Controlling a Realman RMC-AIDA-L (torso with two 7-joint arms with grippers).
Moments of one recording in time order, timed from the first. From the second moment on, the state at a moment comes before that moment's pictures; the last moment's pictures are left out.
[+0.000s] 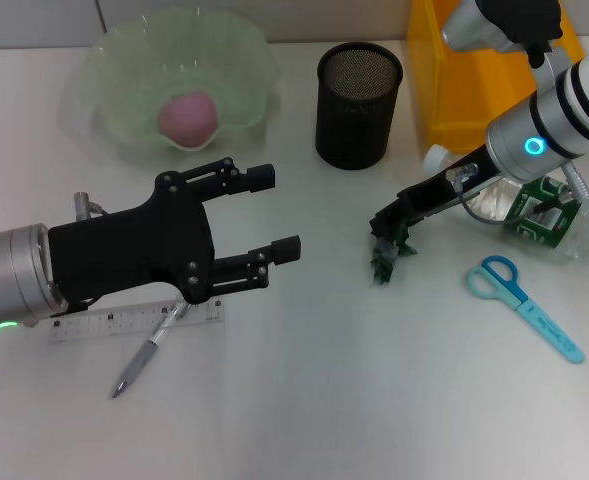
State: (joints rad) left arm -0.42 -2.07 1.02 0.54 1.52 1.68 -0.94; right arm 0.96 2.08 -0.92 -0.56 -2.61 -1.24 2.47
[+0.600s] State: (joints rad) left arm -0.42 -2.07 1.02 0.53 1.52 1.68 -0.93; right arm 0.96 2.08 -0.93 -0.56 -2.61 -1.22 2.46
